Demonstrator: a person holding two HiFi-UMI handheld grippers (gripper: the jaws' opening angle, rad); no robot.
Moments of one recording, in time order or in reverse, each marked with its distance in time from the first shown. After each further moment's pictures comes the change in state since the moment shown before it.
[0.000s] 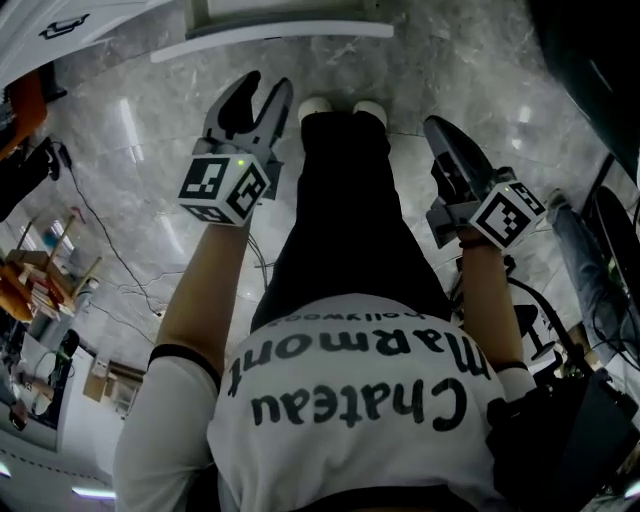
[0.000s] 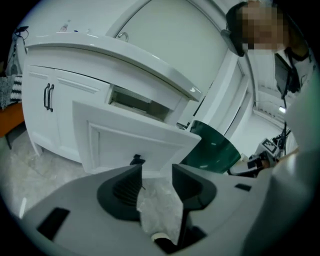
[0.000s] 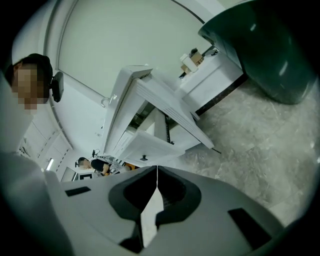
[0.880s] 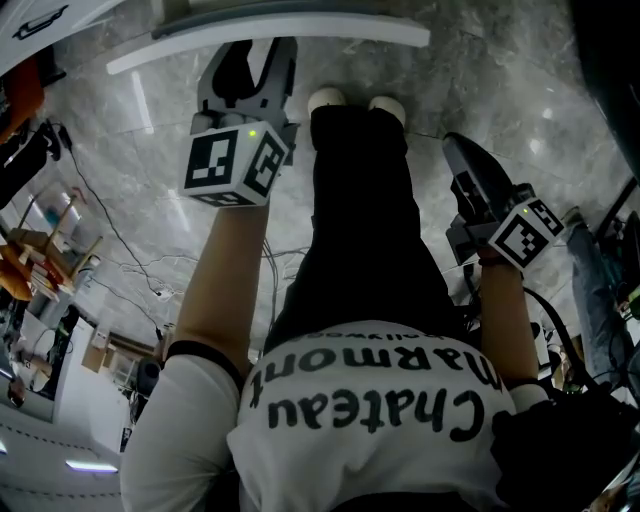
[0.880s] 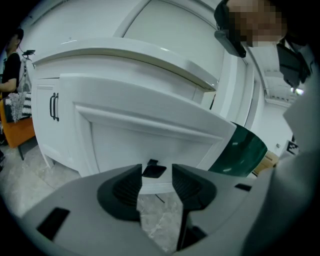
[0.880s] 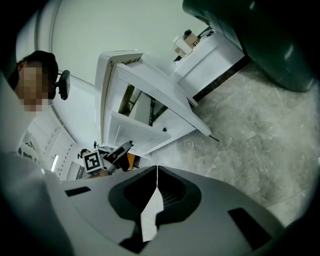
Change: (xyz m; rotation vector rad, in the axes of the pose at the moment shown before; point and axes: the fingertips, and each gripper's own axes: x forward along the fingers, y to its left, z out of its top) left arm 0.058 0.026 0.001 0.074 -0.122 0.190; right arm 0.011 -0.068 -0.042 0.015 0.129 0.038
